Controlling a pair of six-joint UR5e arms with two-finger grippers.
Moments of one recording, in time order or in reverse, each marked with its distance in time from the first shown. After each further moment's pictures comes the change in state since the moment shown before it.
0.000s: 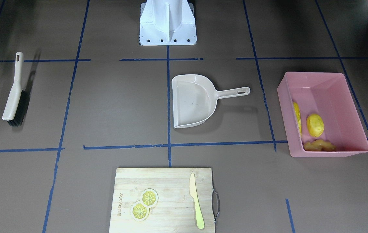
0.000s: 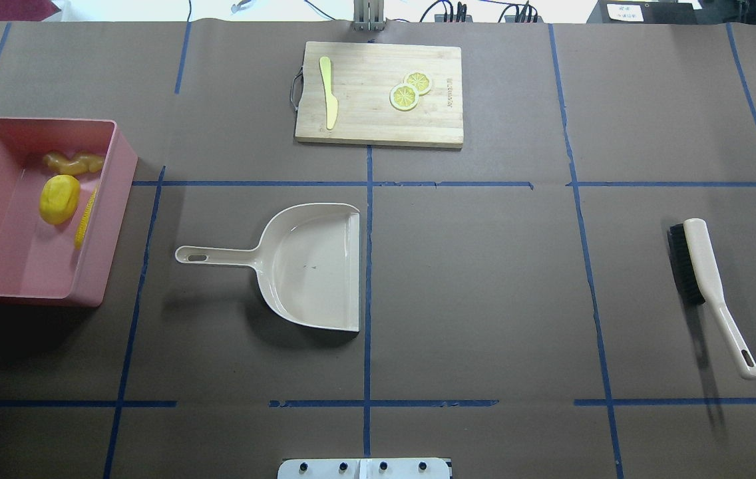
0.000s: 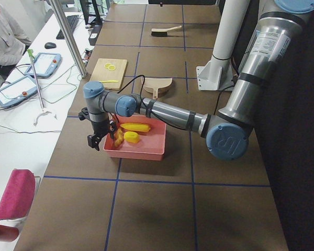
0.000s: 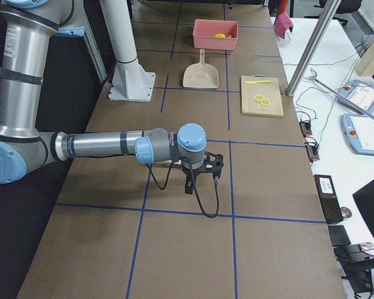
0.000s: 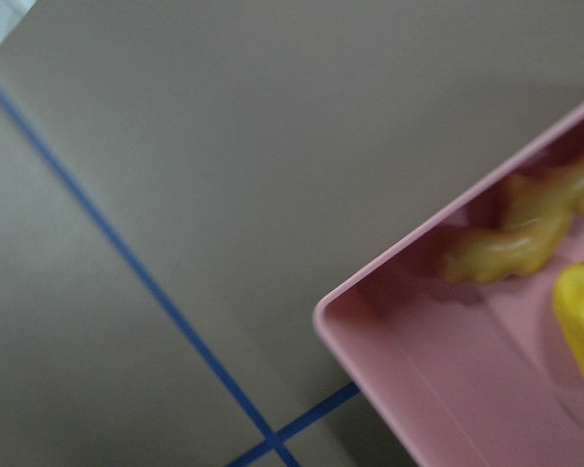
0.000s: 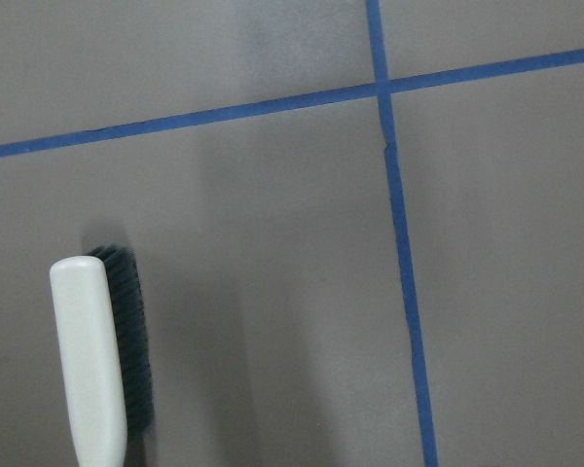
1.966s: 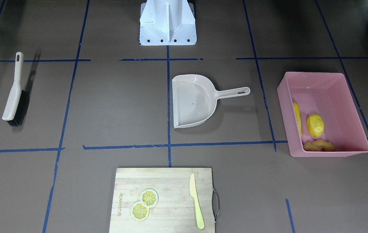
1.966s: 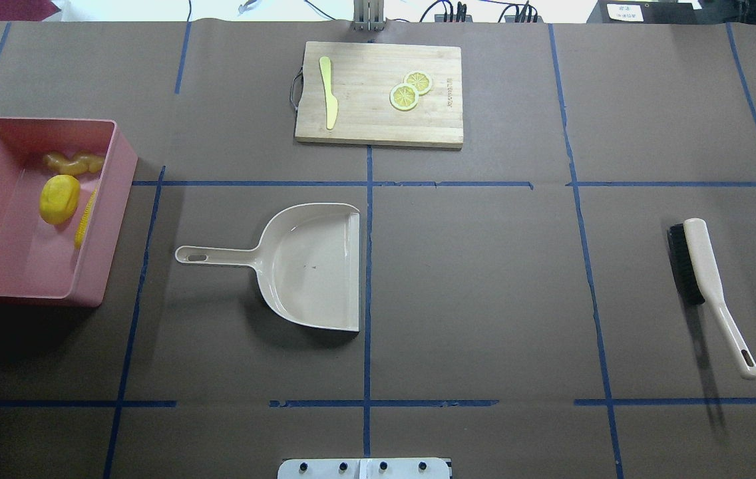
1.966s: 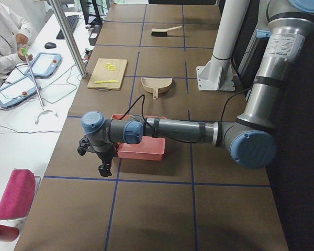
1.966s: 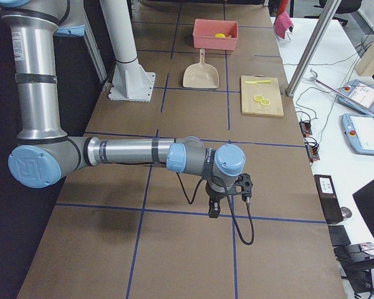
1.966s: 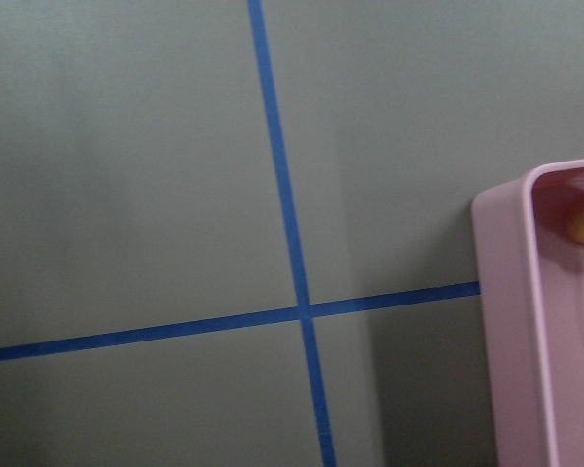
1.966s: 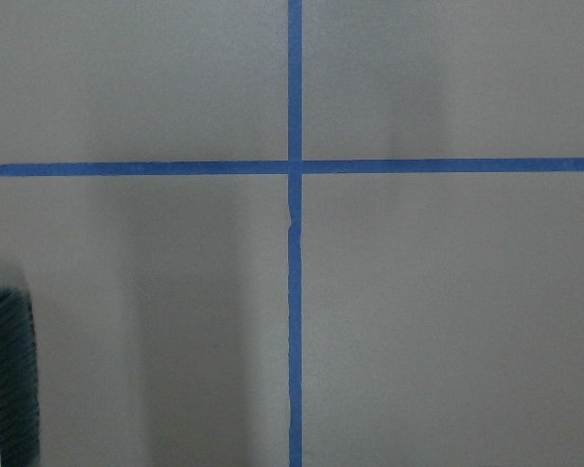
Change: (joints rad) left arm -0.096 0.109 0.001 -0.019 -0.092 -0.177; right arm 0.115 0.252 -0.263 -0.248 -0.038 -0.392
